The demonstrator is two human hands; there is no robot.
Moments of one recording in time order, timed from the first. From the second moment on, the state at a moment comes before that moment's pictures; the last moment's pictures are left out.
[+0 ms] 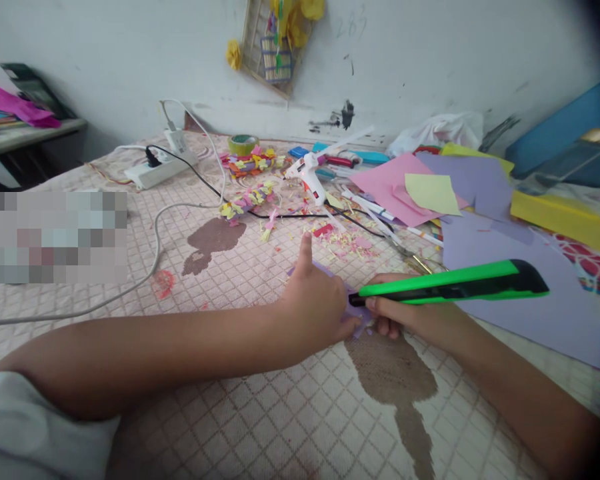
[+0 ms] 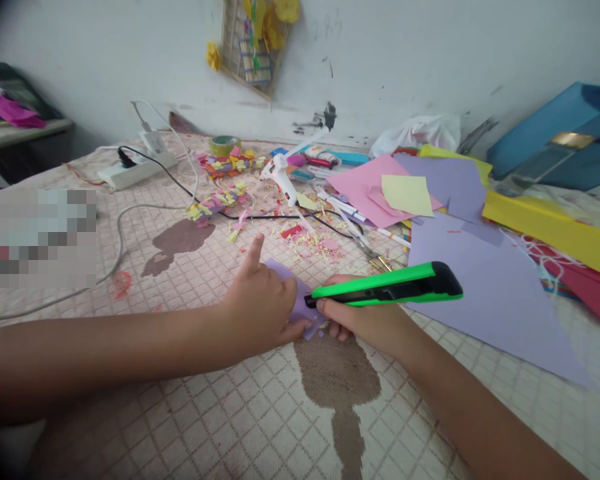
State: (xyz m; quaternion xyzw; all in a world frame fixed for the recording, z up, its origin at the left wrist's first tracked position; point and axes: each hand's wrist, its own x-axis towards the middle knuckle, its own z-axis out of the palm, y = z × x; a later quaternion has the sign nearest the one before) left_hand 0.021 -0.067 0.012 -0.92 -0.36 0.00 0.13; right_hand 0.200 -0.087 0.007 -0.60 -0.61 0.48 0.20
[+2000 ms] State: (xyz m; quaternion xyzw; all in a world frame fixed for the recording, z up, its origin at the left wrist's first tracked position) left_hand 0.001 -0.071 0.036 -0.98 -0.21 0.06 0.00; right_hand 0.196 -0.088 0.007 -0.61 -0.61 0.46 0.20
